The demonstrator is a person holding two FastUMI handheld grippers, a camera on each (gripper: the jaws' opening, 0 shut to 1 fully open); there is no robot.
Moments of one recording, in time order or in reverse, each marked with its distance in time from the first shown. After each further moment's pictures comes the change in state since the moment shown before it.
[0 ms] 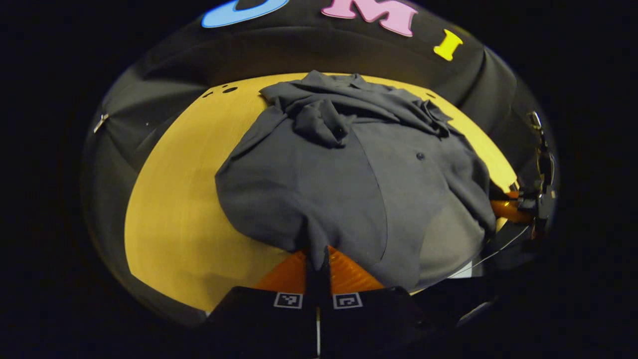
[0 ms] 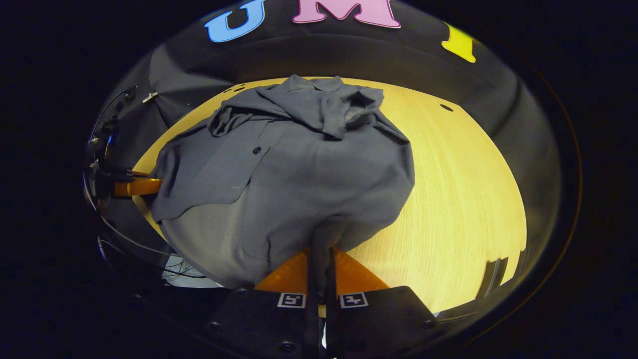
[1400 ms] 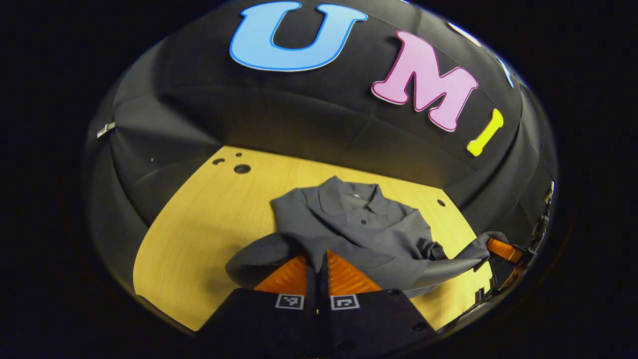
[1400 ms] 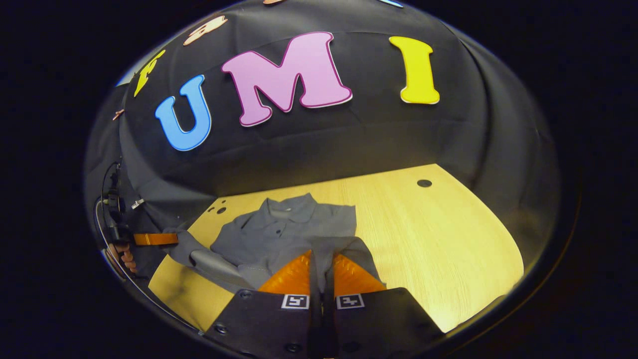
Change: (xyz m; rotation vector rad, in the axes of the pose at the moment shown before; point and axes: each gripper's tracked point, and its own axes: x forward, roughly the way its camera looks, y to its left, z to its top) left arm -0.023 0.016 0.268 -0.140 -0.411 -0.011; right arm -0.032 -0.067 0.270 0.225 -0.529 -0.031
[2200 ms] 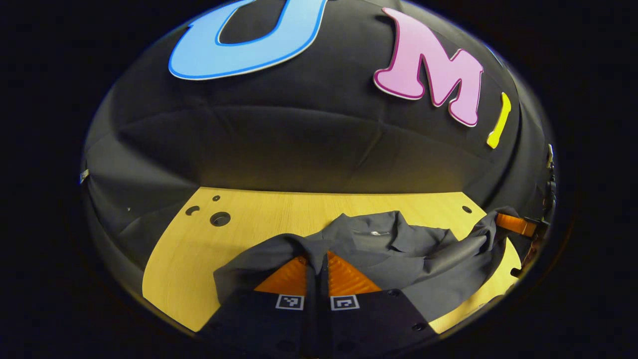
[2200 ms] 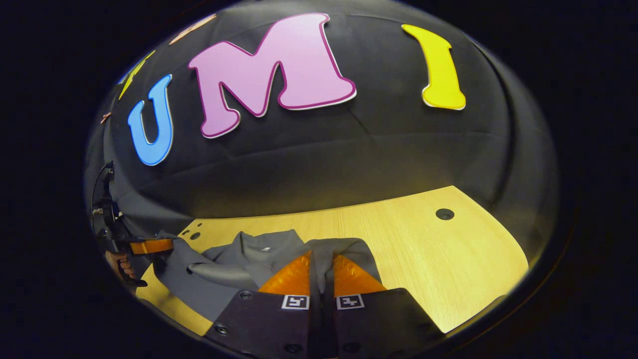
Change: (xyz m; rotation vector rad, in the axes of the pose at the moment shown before) left arm 0.151 0.007 0.062 0.156 -0.070 0.029; right arm 0.164 -0.030 0.038 -0.009 -0.058 -0.041
